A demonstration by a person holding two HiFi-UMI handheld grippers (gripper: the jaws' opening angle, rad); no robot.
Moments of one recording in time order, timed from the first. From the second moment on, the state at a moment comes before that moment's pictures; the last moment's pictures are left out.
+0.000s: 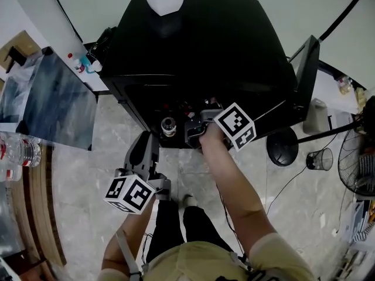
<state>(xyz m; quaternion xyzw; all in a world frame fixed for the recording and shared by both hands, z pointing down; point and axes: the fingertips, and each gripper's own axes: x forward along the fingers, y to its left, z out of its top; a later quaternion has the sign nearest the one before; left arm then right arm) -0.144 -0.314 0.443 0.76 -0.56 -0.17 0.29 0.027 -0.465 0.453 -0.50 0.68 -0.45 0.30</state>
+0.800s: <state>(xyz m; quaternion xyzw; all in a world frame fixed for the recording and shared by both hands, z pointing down) -0.165 -0.334 0.462 0.72 -0.57 -0.21 0.34 0.056 -0.484 0.456 -0.56 0.60 -0.45 0.35</state>
